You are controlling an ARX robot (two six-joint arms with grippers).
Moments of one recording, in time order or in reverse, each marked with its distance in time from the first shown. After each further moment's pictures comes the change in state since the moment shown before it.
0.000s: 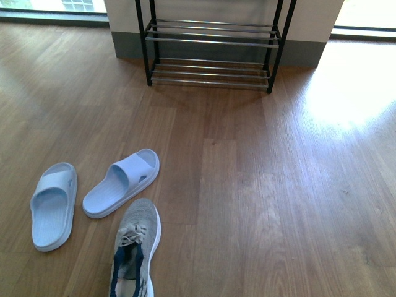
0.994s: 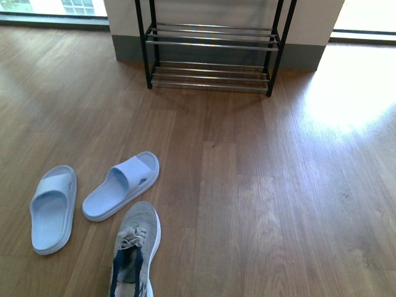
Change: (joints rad) left arm 0.122 -0.063 -0.037 0.085 0.439 0.027; right arm 0.000 0.000 0.000 0.000 0.000 0.000
